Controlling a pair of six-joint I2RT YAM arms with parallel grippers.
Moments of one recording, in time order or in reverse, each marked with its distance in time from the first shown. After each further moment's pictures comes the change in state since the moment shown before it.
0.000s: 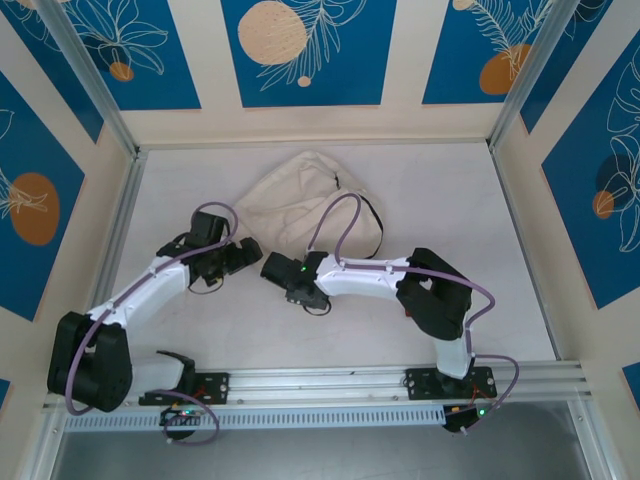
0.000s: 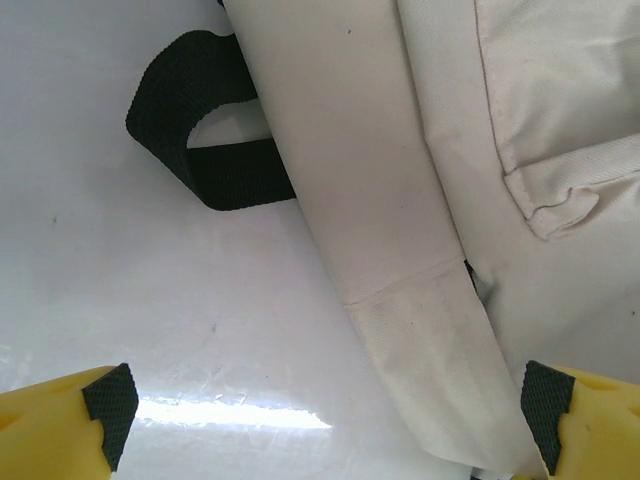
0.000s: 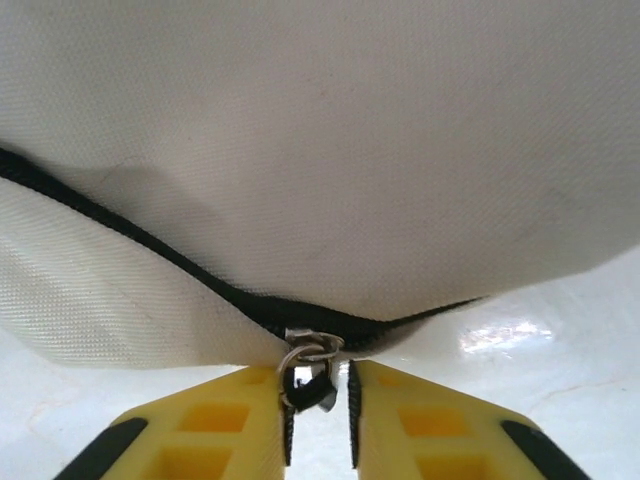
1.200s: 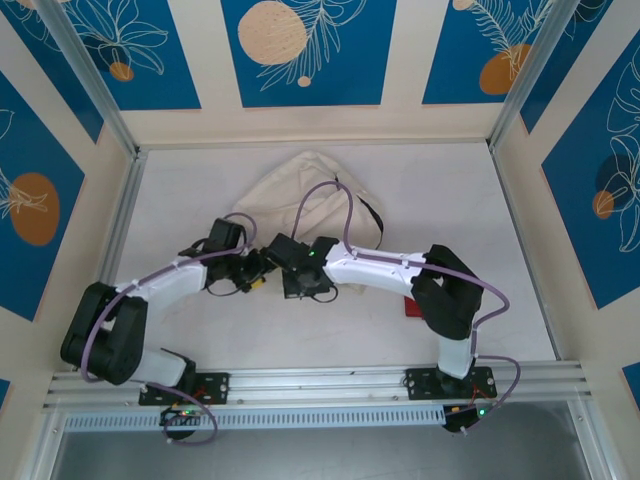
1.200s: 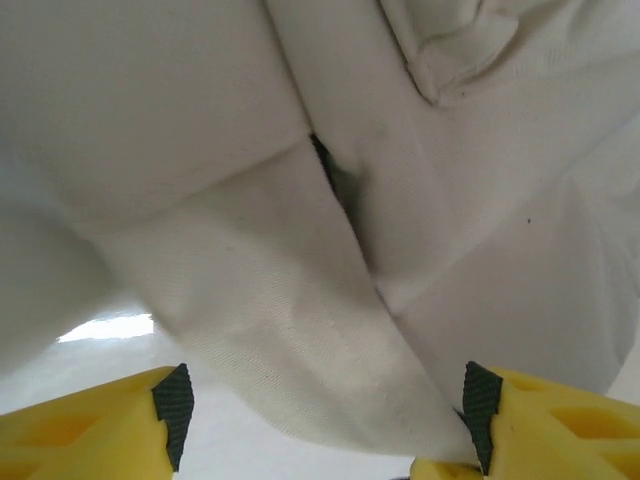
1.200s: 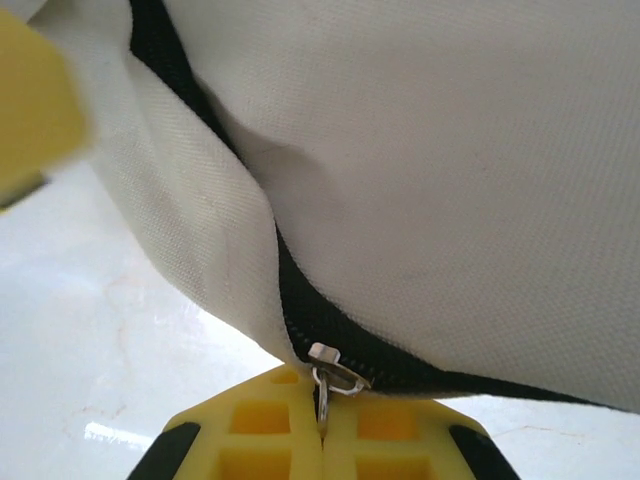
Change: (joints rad) left arm -0.099 0.169 -0.074 0.285 0.337 -0.182; right arm -0.061 -0.055 0.046 0.000 -0.180 -0.480
